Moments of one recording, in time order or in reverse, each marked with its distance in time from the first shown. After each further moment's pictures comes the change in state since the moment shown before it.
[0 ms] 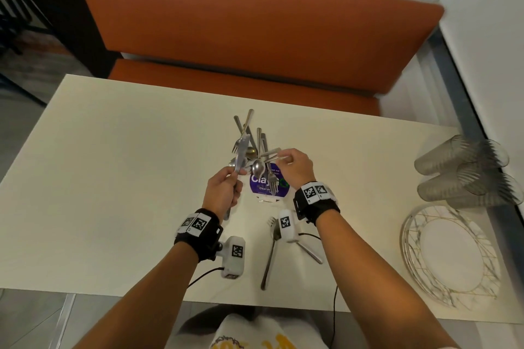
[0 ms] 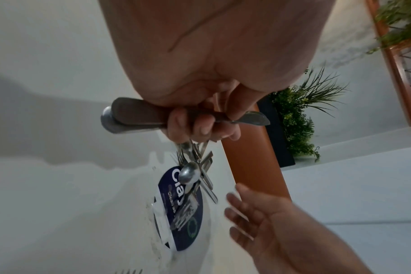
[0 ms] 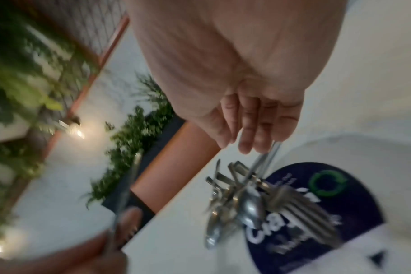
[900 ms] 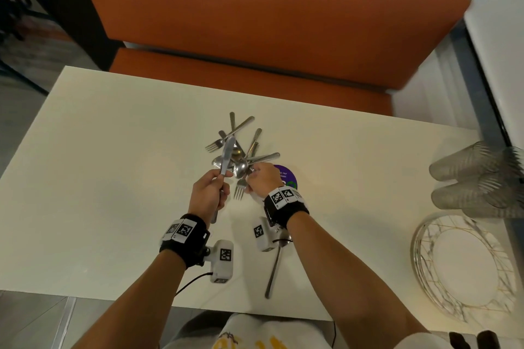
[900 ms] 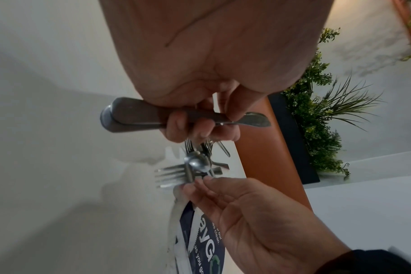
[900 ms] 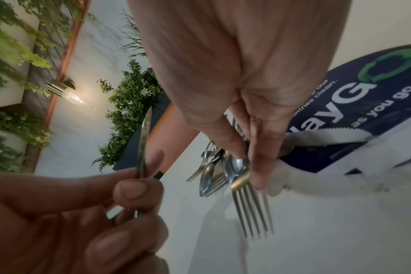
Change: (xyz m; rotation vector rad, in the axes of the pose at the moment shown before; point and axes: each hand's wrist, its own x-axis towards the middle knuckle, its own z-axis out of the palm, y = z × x) left_hand 0.026 -0.009 -0.036 -0.009 0.088 -0.035; right_hand 0.008 -0.023 0.087 -0.043 -0.304 0.084
